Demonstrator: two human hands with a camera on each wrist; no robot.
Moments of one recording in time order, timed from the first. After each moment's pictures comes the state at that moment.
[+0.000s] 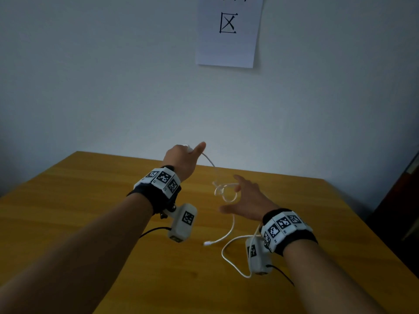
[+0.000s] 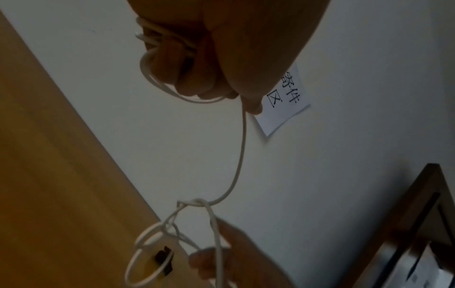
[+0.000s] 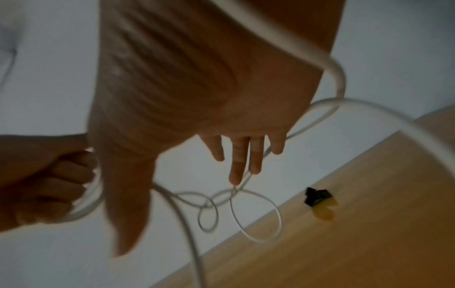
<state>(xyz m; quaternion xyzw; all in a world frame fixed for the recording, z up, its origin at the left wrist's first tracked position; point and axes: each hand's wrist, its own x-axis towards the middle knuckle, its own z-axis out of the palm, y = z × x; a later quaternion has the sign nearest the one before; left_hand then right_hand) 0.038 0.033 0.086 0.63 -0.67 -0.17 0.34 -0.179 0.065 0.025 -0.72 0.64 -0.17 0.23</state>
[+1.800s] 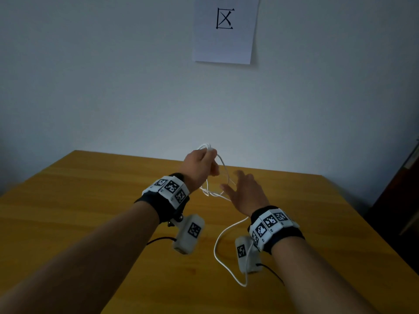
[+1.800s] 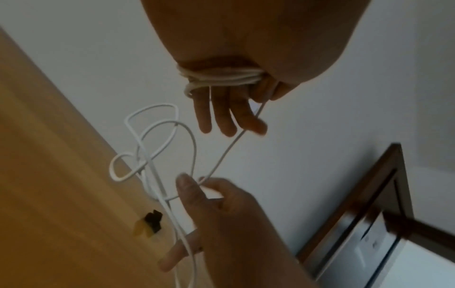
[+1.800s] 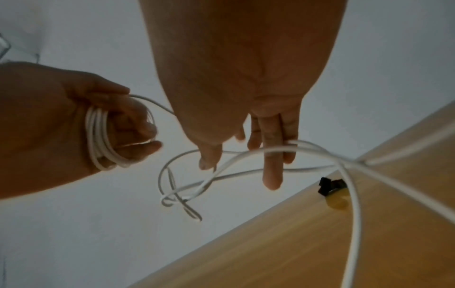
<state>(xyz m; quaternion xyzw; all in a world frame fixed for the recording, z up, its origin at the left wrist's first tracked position) 0.002 0.048 0.062 0.46 -0.68 -0.31 0.48 -0.166 0.060 0.013 -0.69 0.68 -0.23 0.08</state>
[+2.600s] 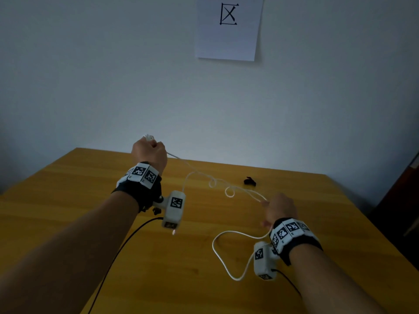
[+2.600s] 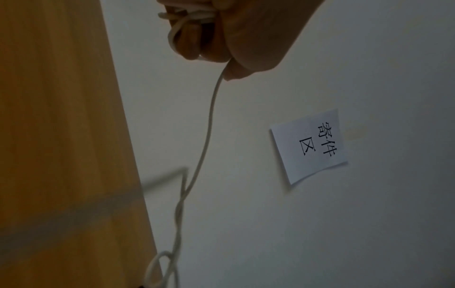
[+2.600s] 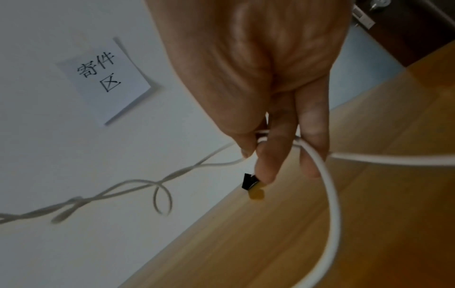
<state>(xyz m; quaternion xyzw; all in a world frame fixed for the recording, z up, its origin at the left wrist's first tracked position) 0.087 0.011 0.063 0.64 -0.42 -0.20 0.61 -0.222 0.058 -0.017 -0.46 0.84 -0.22 0.16</state>
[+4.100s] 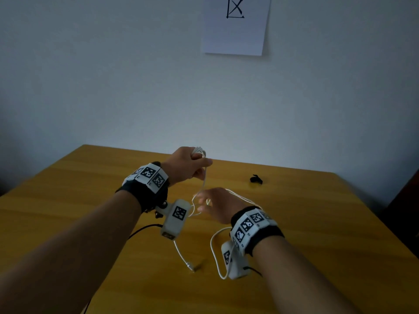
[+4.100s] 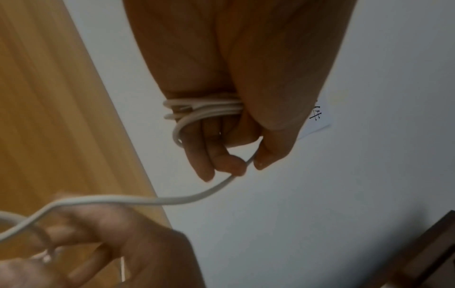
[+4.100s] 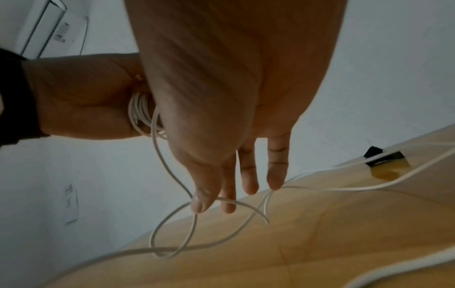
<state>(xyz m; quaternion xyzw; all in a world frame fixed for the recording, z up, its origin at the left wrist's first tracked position) 0.054 0.042 0.066 0.50 -0.67 -0.39 0.39 -0.102 0.060 -0.001 -0.82 0.53 -0.06 0.21</state>
